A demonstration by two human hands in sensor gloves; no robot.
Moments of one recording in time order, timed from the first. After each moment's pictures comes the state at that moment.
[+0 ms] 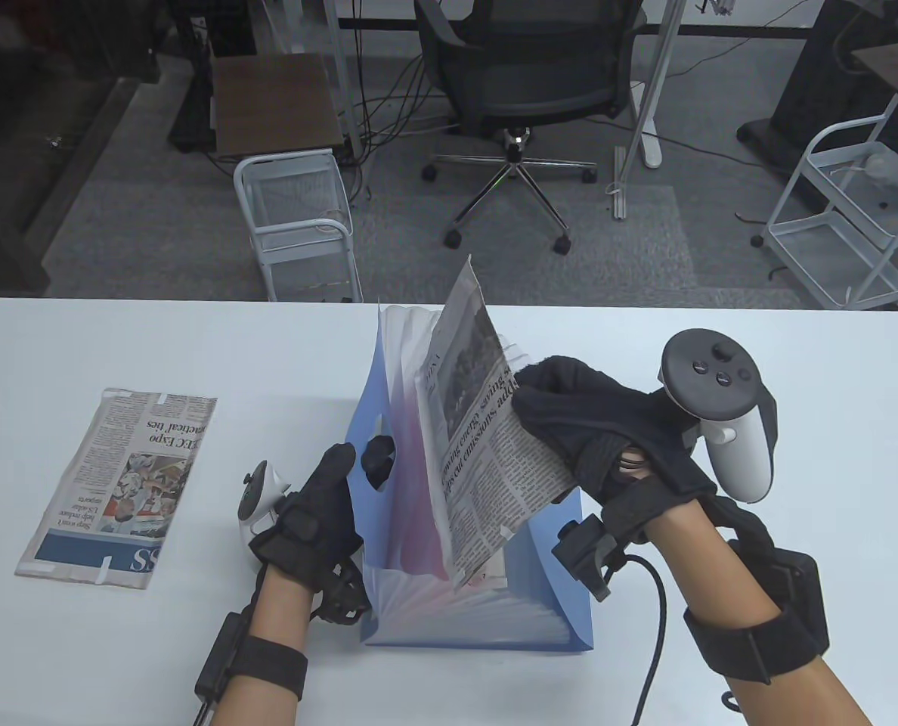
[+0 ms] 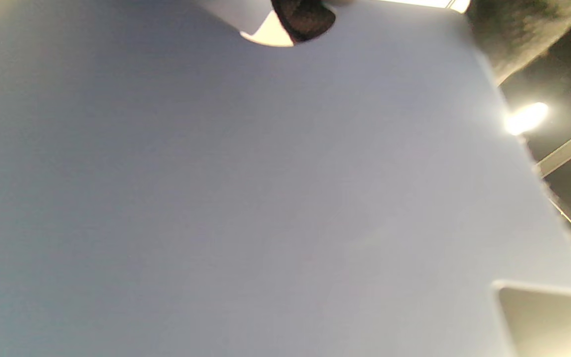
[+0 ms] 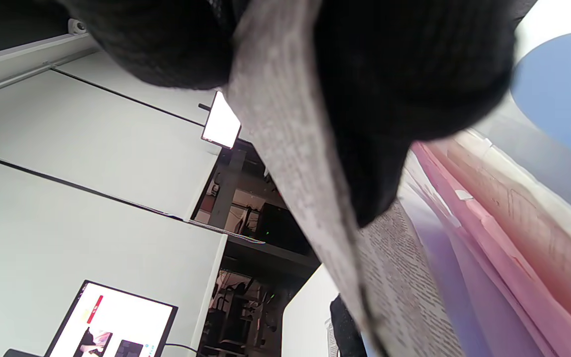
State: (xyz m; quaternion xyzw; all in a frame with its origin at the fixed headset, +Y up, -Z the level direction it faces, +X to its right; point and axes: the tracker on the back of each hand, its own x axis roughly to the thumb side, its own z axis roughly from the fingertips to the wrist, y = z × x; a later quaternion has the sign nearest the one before) left_hand -0.186 -0.734 -0.333 -0.17 -0.17 0.84 0.49; right_hand 0.126 -0.468 -0.292 0.10 0.10 0.82 0.56
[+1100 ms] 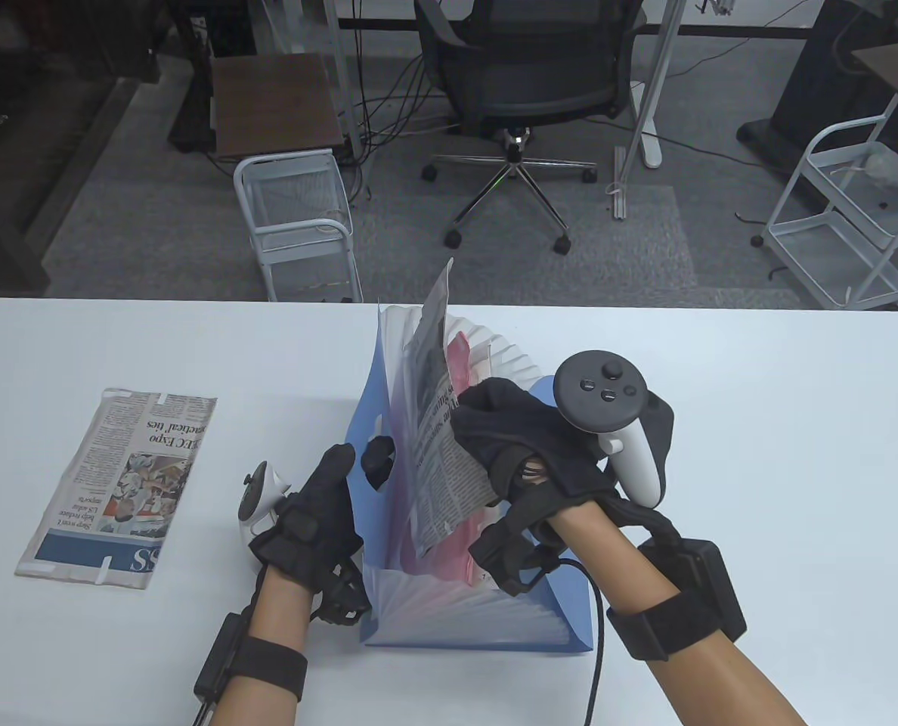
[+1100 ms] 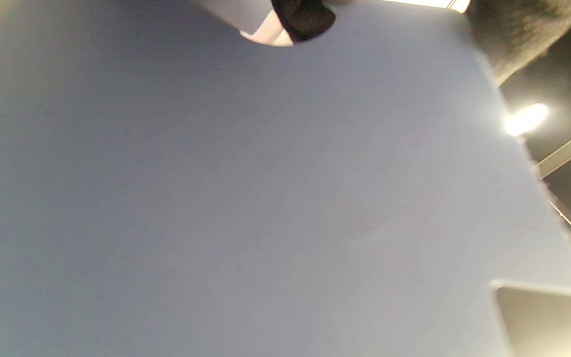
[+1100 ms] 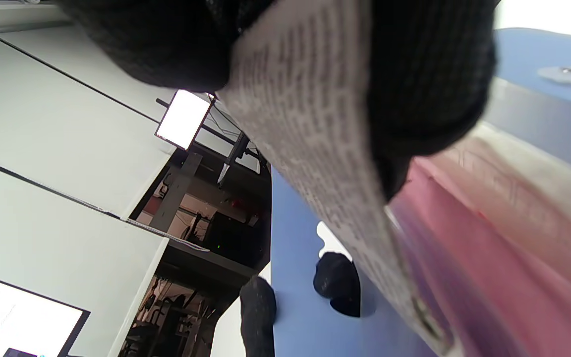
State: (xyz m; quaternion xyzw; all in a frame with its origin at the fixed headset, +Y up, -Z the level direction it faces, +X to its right) left_hand -0.186 -0.735 -0.332 -0.17 -0.17 0.84 0.49; right_hand 0.076 -0.514 -0.300 0.05 0.10 0.86 0.50
